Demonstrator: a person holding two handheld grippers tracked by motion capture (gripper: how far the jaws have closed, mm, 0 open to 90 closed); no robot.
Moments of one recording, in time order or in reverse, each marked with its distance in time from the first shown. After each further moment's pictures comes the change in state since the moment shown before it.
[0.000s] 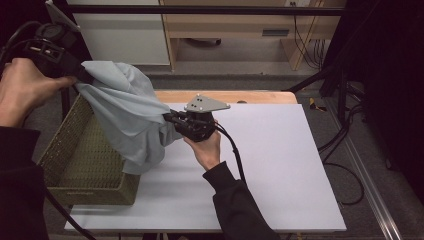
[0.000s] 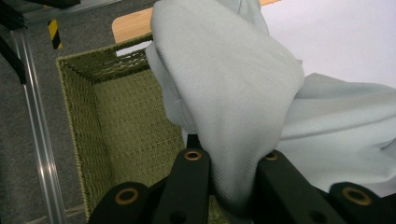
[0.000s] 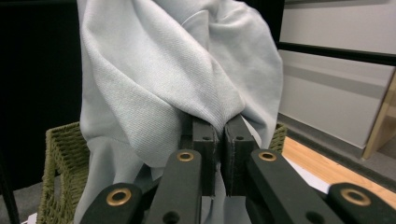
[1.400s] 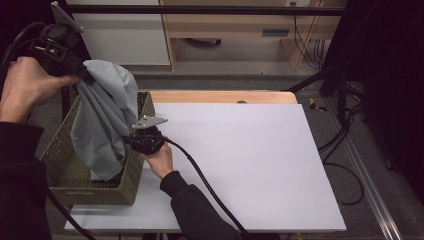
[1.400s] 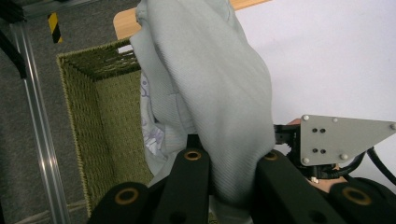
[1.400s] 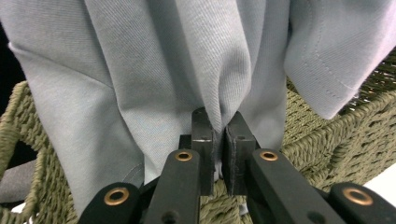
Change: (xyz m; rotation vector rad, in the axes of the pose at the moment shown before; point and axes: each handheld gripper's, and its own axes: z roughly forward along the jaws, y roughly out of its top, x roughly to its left) left arm 0.007 0.007 0.010 0.026 0.004 -0.011; right arm 0.039 -0.082 0.148 0.188 0.122 0.081
